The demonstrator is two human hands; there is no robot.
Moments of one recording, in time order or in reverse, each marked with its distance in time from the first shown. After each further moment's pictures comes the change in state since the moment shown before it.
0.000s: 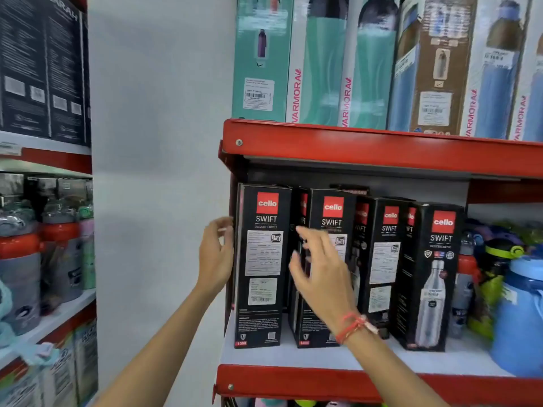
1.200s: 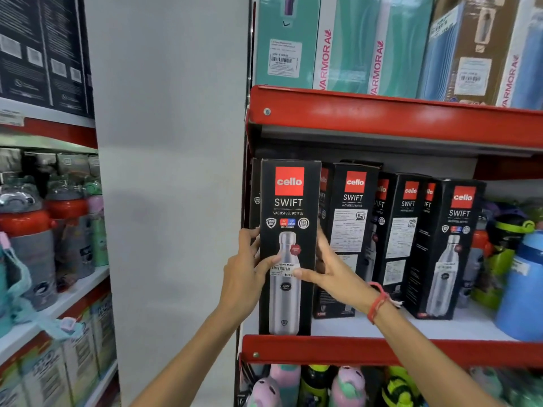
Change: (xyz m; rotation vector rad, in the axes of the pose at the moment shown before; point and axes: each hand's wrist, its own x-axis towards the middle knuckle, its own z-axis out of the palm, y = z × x) left_hand -0.072 0.013 -0.027 0.008 -0.338 -0.069; right_hand -0.018 0.018 0.025 0.629 -0.634 0.332
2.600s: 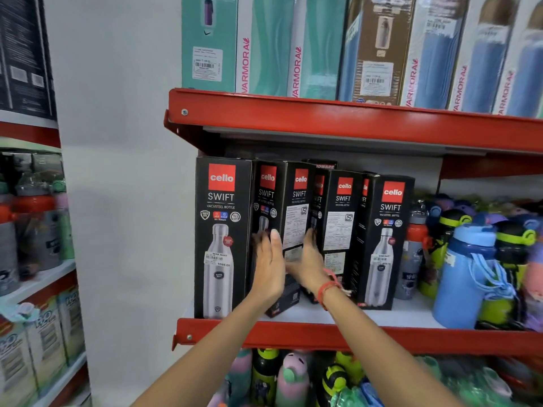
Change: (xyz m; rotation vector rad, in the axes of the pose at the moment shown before) left_hand -0.008 0.056 0.164 -0.130 -0.016 -0.274; right_hand -0.023 0.049 -0.065 -0.119 0.316 0.341
